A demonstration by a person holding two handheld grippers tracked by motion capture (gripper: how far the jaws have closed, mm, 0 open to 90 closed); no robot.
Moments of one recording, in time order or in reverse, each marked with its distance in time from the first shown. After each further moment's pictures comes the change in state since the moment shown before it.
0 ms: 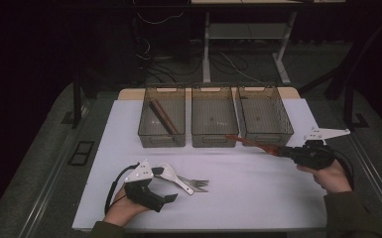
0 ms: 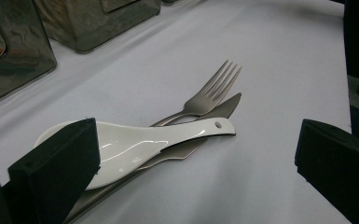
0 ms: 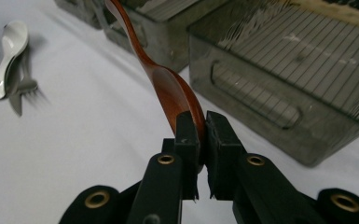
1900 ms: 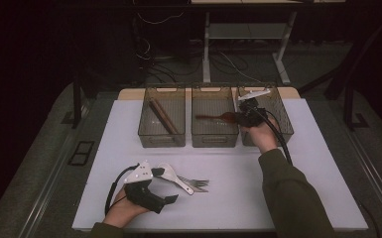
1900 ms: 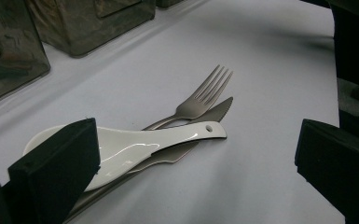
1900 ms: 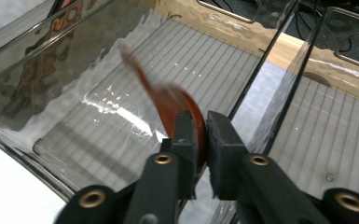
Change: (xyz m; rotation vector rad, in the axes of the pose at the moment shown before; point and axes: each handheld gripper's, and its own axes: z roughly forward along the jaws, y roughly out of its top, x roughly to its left) left arm -0.004 0.001 -0.001 -0.013 -0.011 -0.003; right arm 0.030 0.120 0.144 0.081 -0.218 0.045
